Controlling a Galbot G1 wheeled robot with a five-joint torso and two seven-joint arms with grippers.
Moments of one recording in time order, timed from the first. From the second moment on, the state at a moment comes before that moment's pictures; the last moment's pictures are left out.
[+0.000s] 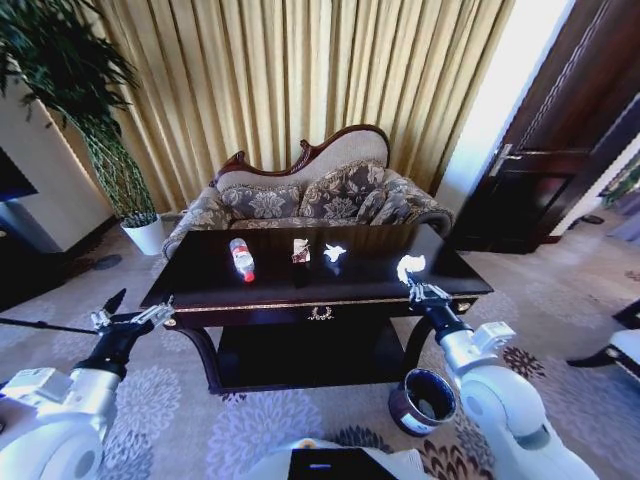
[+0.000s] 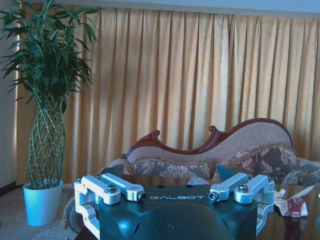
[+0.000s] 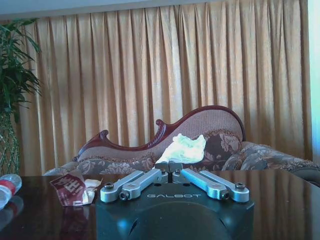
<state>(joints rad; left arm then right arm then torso) 1.82 -1.28 -1.09 -2.50 -0.65 0.28 0.01 -1.59 1.14 0.70 2.38 0.54 -0.26 0.09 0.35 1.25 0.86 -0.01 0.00</state>
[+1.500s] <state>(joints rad) 1.82 -1.31 -1.07 -2.50 -0.62 0.26 0.03 -1.28 1.19 0.62 1.44 0.42 -0.28 0.09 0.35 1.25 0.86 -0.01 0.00</state>
